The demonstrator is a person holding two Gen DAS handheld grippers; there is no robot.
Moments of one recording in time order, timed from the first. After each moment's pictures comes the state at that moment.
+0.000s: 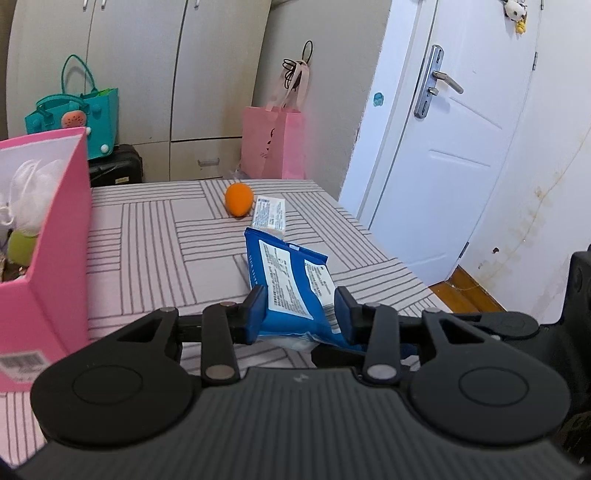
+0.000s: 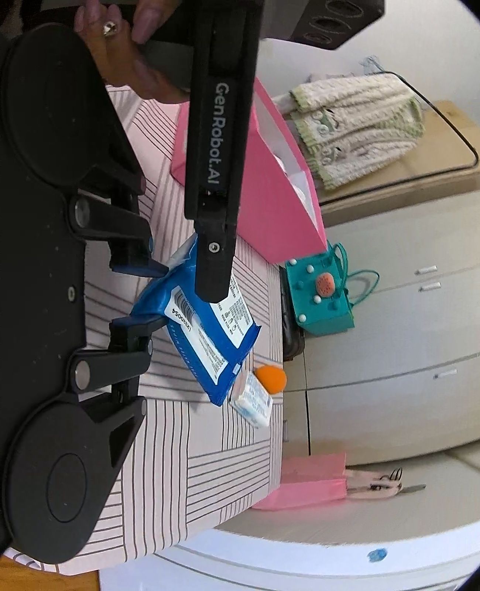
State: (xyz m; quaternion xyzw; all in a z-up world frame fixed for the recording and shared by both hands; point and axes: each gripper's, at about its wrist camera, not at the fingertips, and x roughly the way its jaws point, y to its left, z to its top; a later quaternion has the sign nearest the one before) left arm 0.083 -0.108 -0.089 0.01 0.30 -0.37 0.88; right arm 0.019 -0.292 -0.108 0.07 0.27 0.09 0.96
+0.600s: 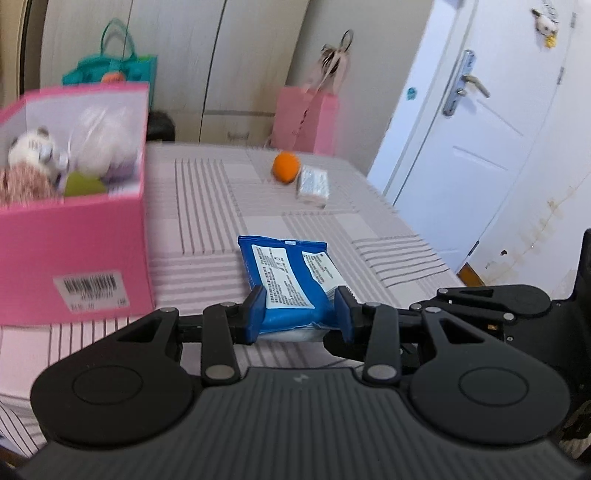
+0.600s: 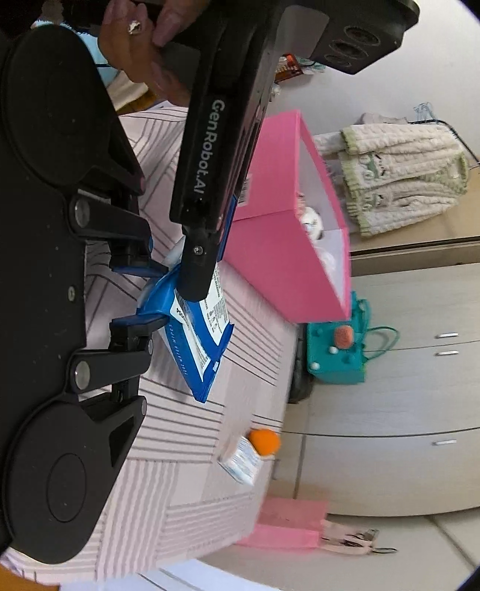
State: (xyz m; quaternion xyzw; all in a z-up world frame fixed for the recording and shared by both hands) left arm 0.080 -0.048 -0.102 -0.02 0.35 -0.34 0.87; right arm 0.019 -0.241 -0.097 0.00 0.30 0.14 0.94
